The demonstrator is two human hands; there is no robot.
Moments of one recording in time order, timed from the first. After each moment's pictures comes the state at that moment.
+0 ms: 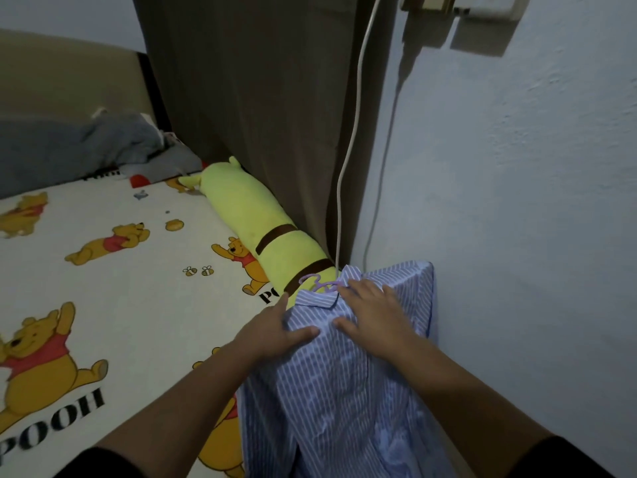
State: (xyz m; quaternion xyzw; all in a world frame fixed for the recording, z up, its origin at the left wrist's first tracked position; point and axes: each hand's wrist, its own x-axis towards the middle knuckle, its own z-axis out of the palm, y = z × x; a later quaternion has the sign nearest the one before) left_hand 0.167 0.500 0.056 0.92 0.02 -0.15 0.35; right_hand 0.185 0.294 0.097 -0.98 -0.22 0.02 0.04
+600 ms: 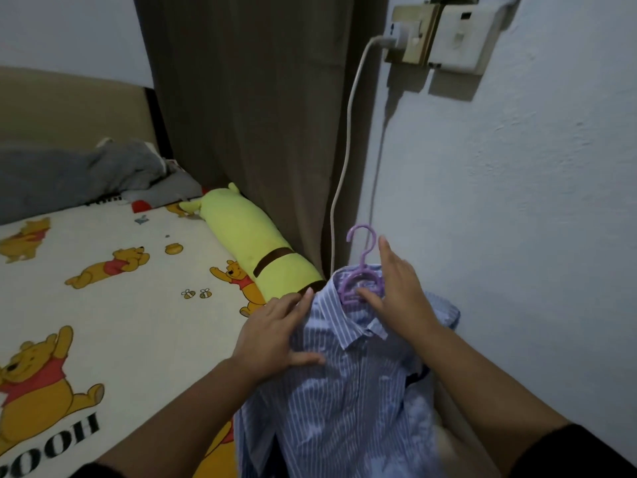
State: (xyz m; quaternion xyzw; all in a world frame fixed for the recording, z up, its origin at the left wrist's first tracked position) left_hand 0.155 0.500 0.081 0.96 -0.19 0.20 0.08; right_hand 0.197 0.270 0.162 -0.94 -0.18 -0.17 0.24
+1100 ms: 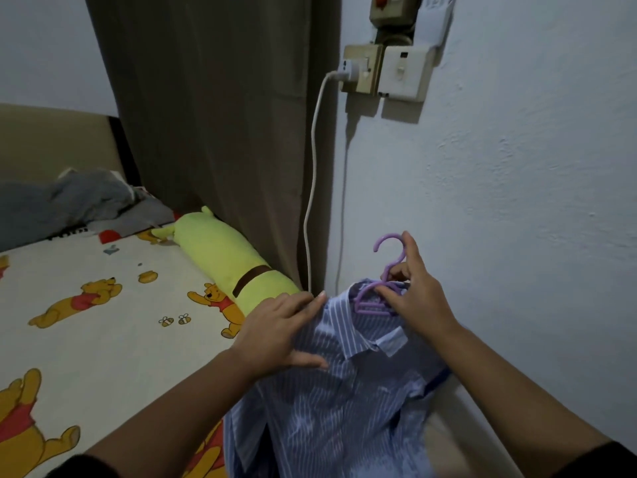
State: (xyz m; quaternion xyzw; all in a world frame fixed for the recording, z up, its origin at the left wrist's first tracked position) left_hand 0.151 0.483 0.134 0.90 -0.33 0.28 0.04; right_hand 0.145 0.231 0.209 -0.90 -0.11 -0.19 0.37
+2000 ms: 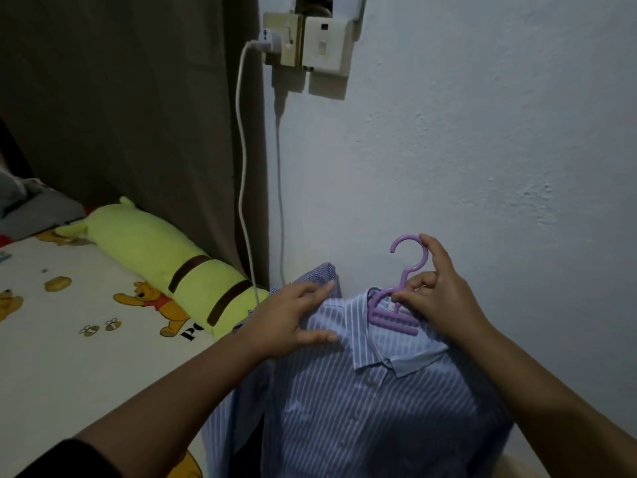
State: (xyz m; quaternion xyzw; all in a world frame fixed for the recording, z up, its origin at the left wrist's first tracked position) left_hand 0.151 0.401 0.138 0.86 -0.43 0.08 0.26; right_hand 0.055 0.156 0.223 -0.90 0.06 -0.17 0.40
